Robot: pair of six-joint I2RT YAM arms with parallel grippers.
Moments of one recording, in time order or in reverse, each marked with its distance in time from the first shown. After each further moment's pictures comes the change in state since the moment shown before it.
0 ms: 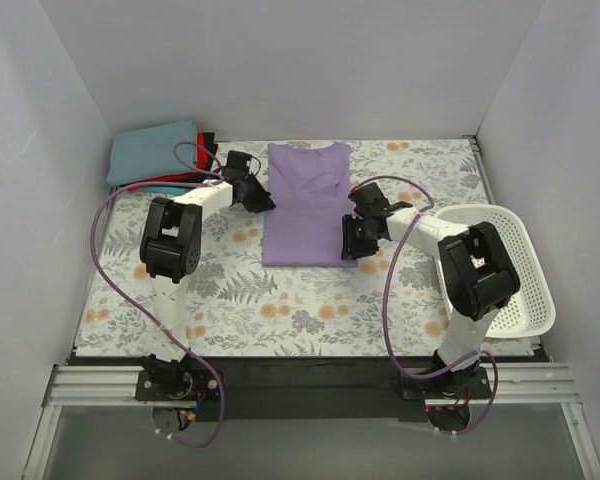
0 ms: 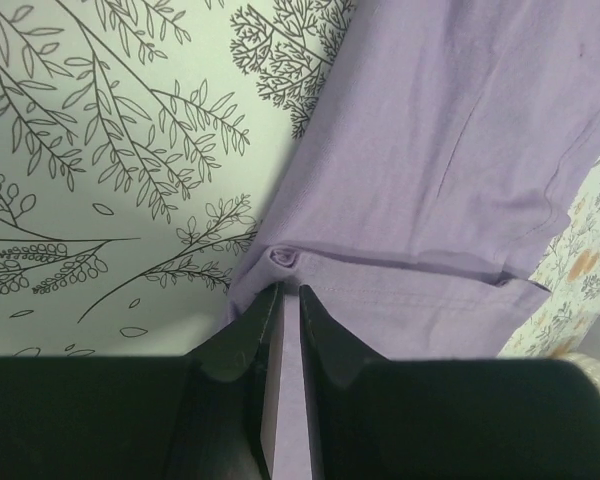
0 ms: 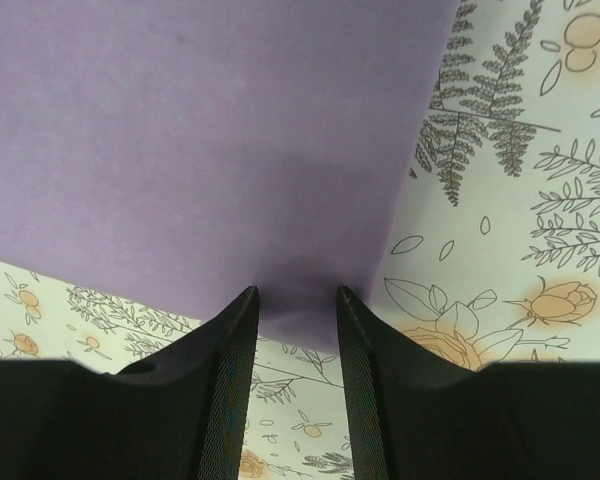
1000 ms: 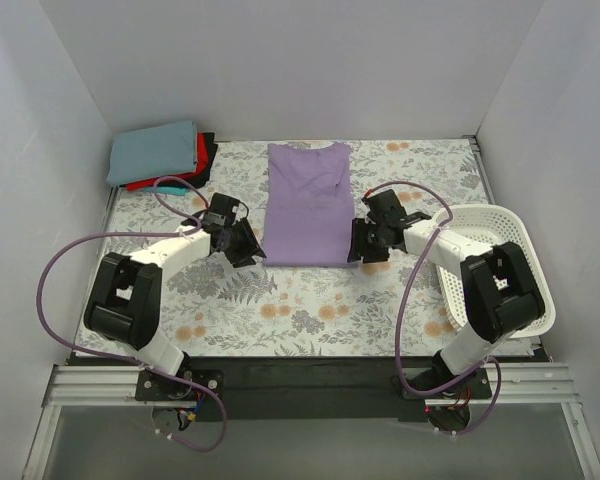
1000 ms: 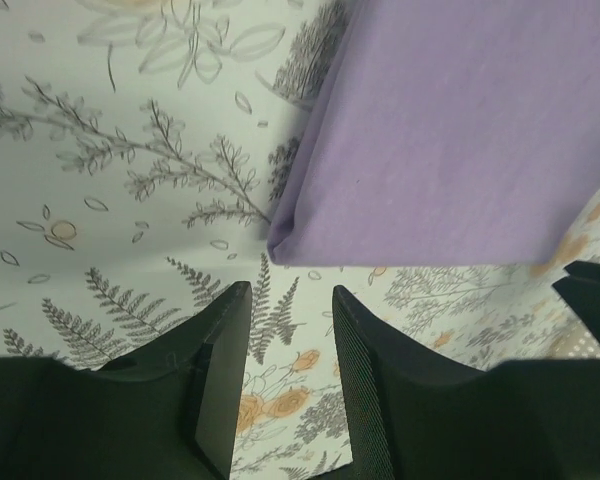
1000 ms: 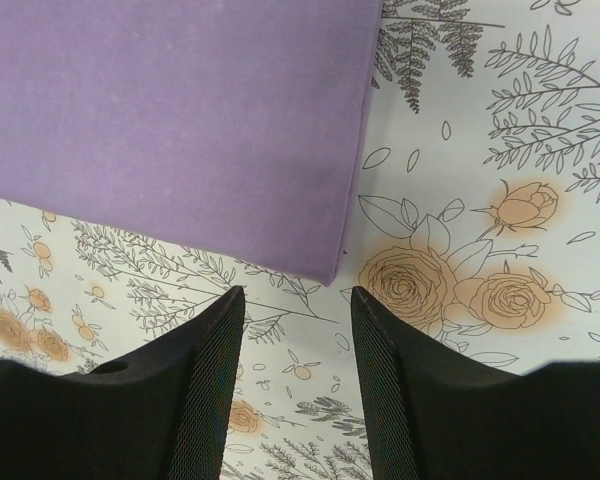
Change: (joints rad) left arm -0.060 -0.608 -0.618 -0.114 -0.003 0.083; right arm -0.034 -0.189 -0.166 0.040 -0.017 0.027
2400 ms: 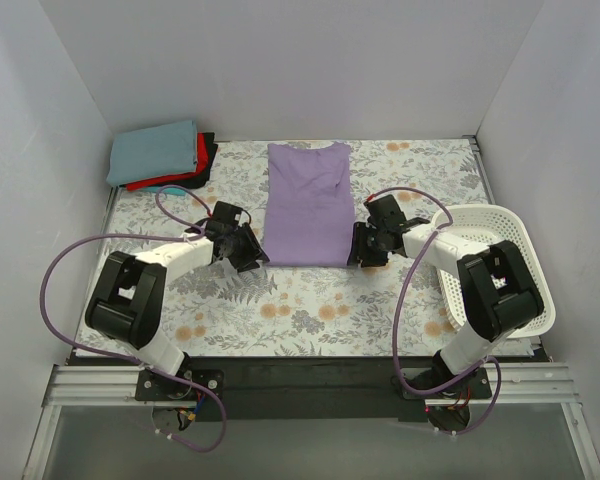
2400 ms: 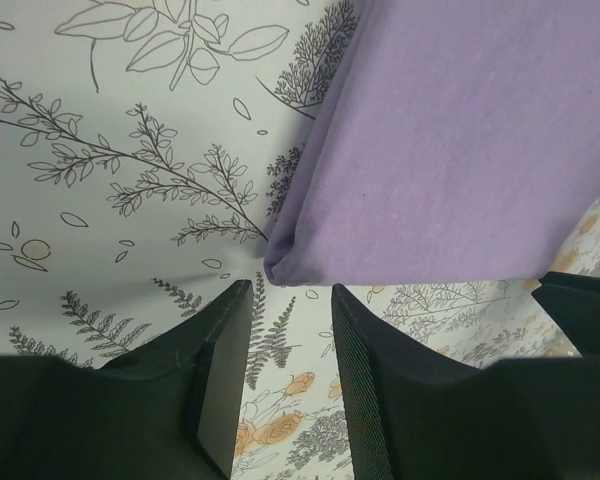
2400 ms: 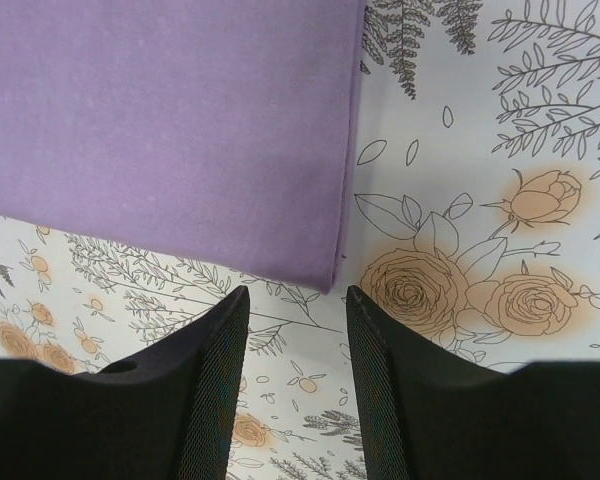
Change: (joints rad) left arm -0.031 0.005 -0.106 0.136 0.005 -0.056; right arm 0.000 0.014 -0.050 0.061 -0.005 0.067
